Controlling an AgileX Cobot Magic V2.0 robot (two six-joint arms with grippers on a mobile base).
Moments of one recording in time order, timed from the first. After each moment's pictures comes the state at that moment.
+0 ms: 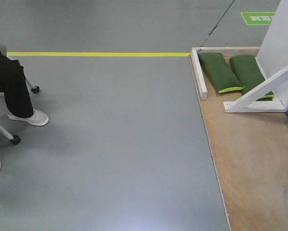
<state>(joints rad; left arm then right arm) 0.00 -0.01 0.03 0.07 0.28 -0.02 -1.64 1.71 -1.38 0.35 -0.50 -0.01</state>
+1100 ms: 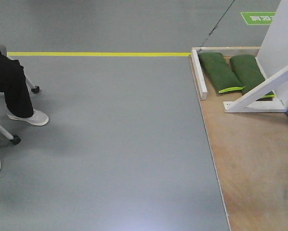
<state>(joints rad) 0.00 -0.01 0.03 0.07 0.28 -0.02 -1.52 1.96 -1.88 0.25 -0.36 -0.01</state>
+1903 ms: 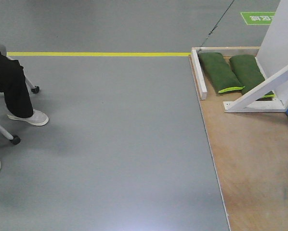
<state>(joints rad) 0.00 -0.01 0.03 0.07 0.28 -0.02 -1.43 2.06 -1.88 0.25 -0.33 -0.01</state>
